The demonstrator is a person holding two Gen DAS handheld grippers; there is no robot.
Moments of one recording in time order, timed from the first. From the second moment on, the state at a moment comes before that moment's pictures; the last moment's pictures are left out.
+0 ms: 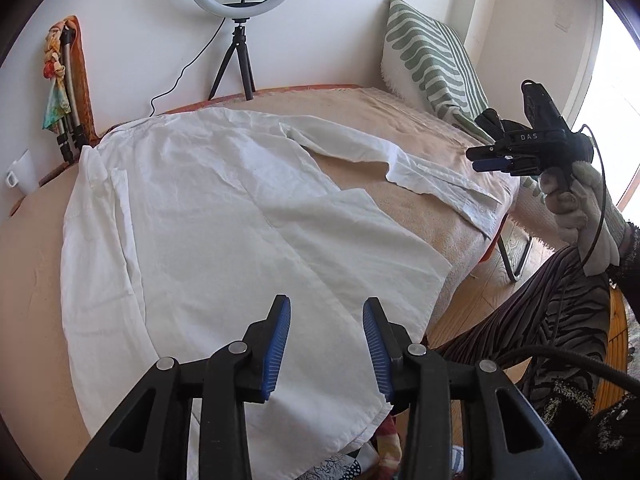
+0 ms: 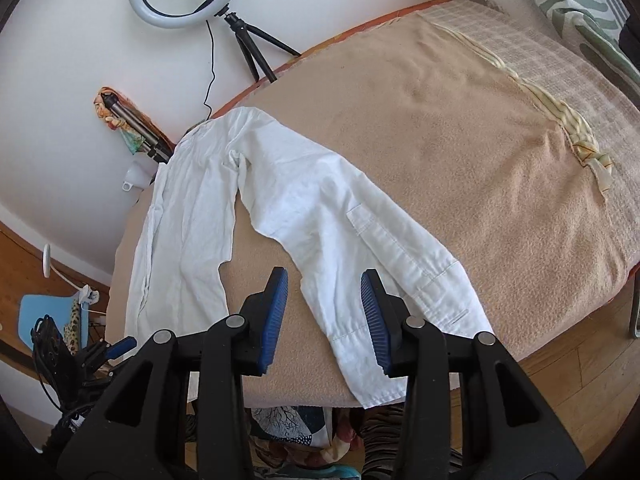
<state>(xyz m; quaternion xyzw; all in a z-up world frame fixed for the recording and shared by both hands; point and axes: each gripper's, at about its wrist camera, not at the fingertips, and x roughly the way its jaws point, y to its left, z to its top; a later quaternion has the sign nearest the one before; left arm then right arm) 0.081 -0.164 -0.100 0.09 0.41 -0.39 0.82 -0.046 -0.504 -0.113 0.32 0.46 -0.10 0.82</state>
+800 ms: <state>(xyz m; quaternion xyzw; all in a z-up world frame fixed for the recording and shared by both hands) 0.088 -0.193 -0.102 0.08 0.42 -0.40 0.81 -0.014 -0.527 -0.159 0.24 0.53 -0.11 0.80</state>
